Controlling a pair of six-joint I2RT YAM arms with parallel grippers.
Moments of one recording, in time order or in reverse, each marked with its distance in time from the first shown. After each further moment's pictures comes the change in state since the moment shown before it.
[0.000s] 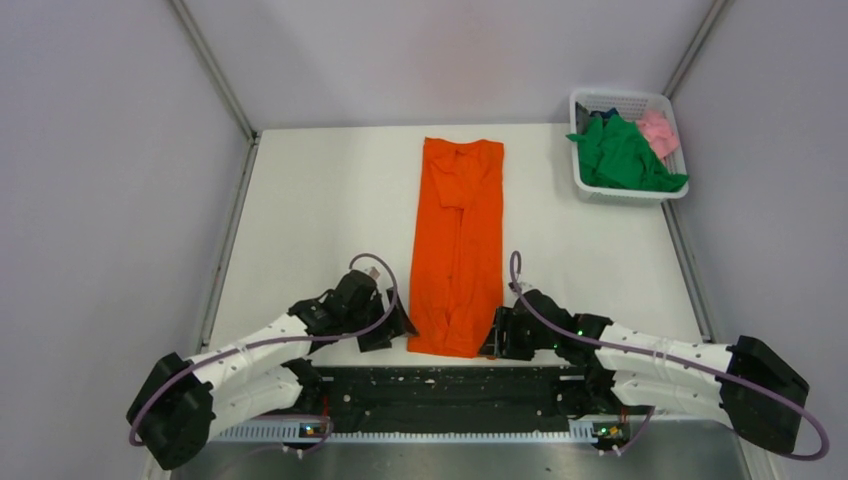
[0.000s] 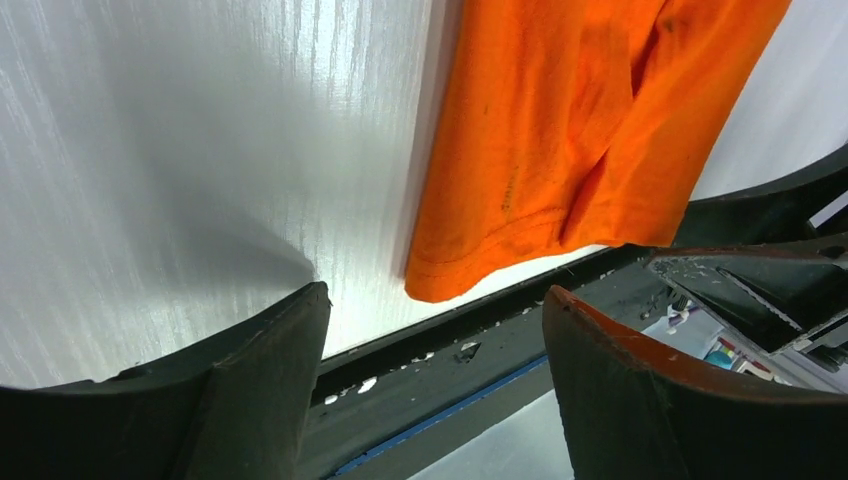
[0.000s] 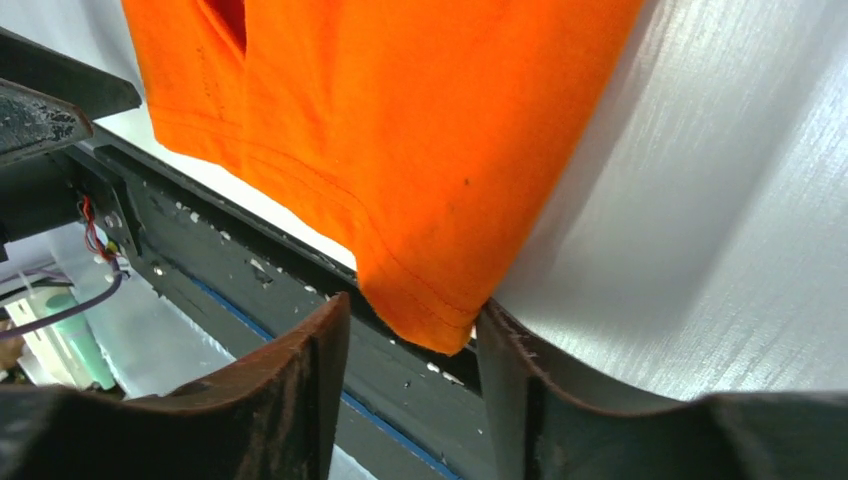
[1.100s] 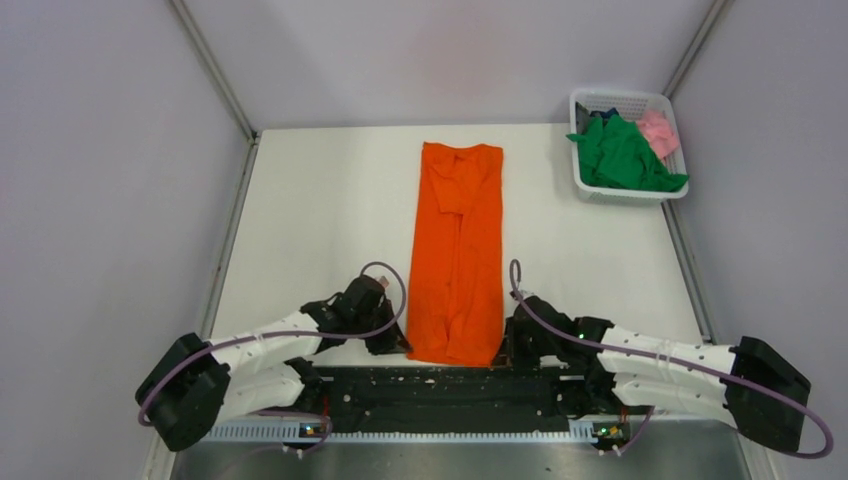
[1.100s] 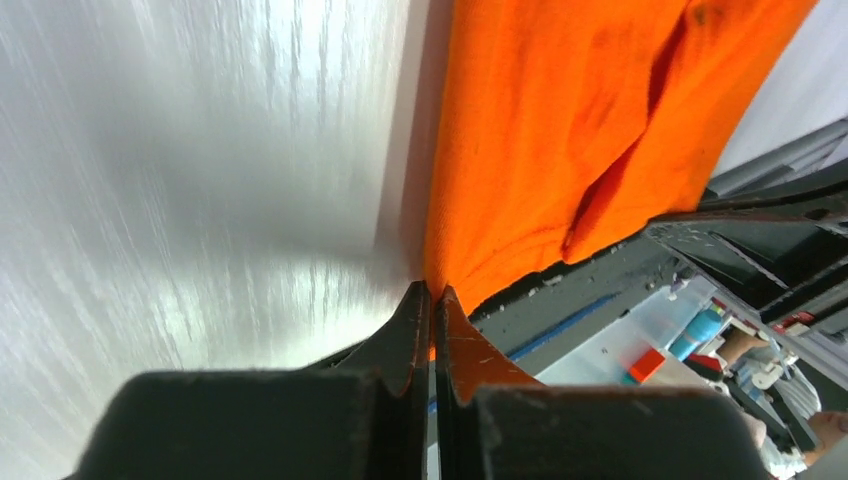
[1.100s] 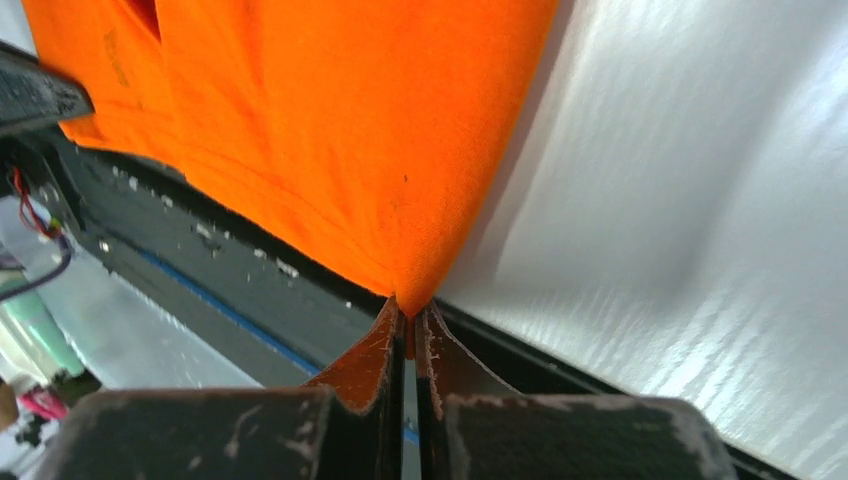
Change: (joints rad) left arm -0.047 0.143 -0.038 0.138 0.077 -0.047; right arm 0.025 -0.020 -0.013 -0.090 0.009 0.023
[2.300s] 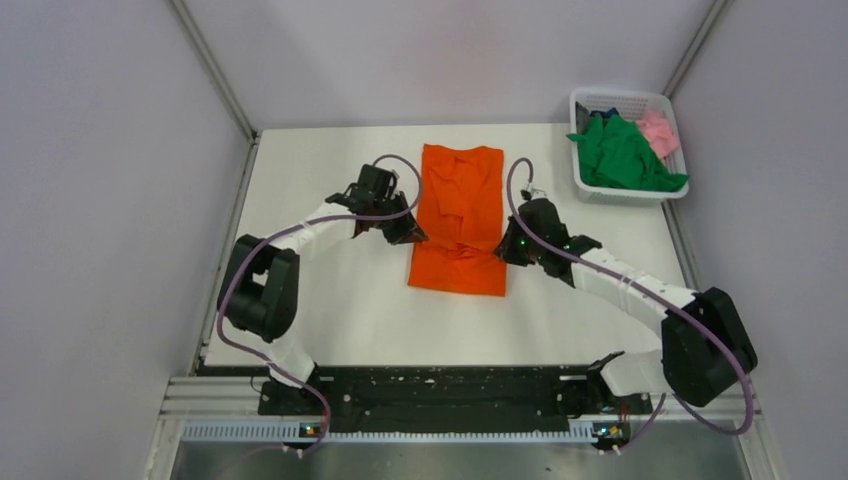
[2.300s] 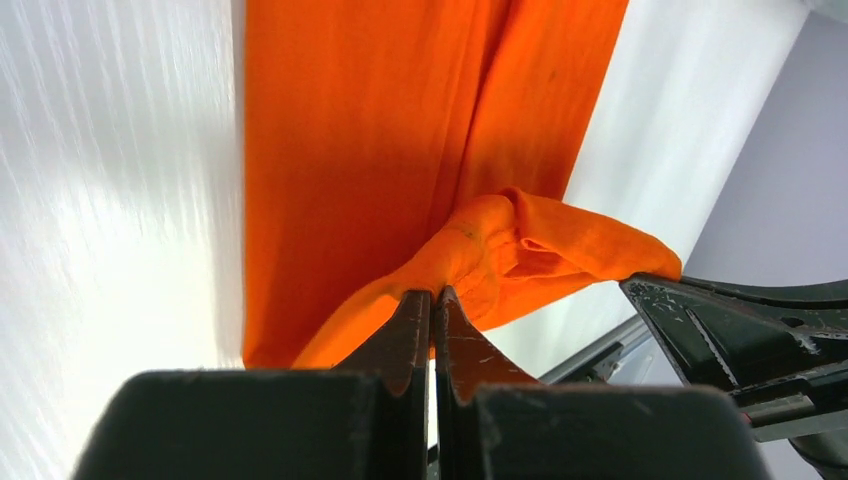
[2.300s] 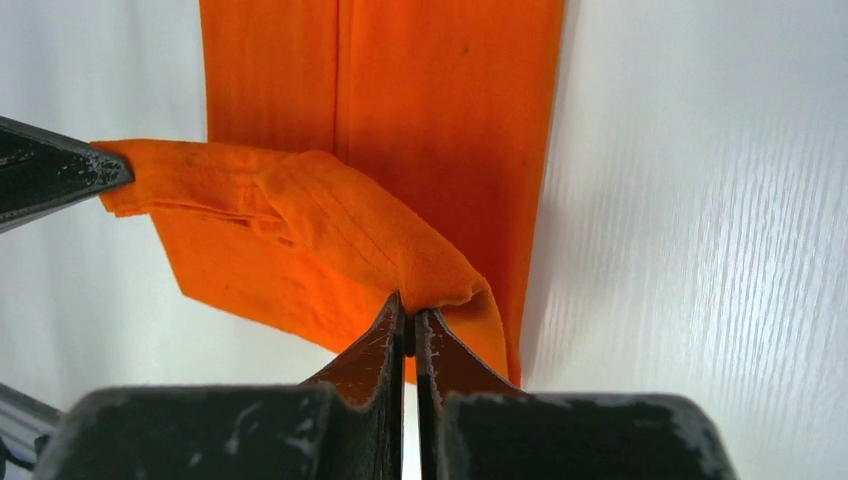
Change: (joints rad) left arm 0.336 0.598 0.783 -0.087 0.082 0.258; right arm -0.437 0.373 0.491 0.068 0.146 -0.369
